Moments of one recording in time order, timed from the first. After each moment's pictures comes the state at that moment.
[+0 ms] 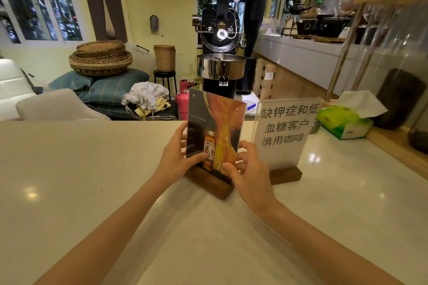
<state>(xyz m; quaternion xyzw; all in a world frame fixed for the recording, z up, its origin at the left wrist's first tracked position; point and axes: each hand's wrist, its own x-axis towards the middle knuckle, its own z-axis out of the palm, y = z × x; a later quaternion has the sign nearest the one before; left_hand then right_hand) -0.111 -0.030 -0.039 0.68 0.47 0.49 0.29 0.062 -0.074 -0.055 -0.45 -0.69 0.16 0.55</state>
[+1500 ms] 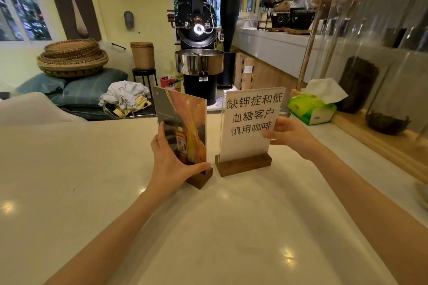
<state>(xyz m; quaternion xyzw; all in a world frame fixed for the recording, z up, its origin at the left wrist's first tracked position) -0.064 -0.060 -0.056 0.65 0.53 0.50 0.20 0.222 -0.046 -0.001 -0.53 -0.60 0.40 0.45</state>
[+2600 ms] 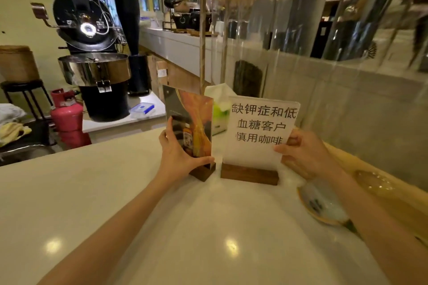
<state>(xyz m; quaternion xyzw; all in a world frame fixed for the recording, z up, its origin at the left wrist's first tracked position) 0.211 0.037 -0.051 0.75 0.38 0.44 0.32 0.451 -0.123 -0.003 -0.67 -0.48 0.23 0.52</state>
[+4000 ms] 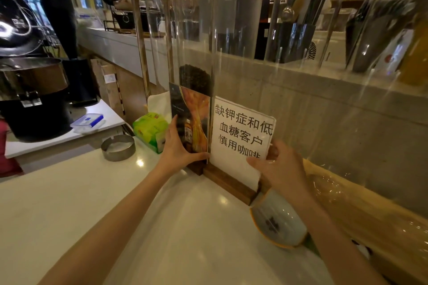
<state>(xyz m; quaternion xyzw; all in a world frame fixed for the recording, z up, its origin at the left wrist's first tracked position) 0.360 0.069 -0.051 0.82 0.29 0.38 0.32 0.457 -0.156 0.006 -0.76 -0.36 0.05 0.54</state>
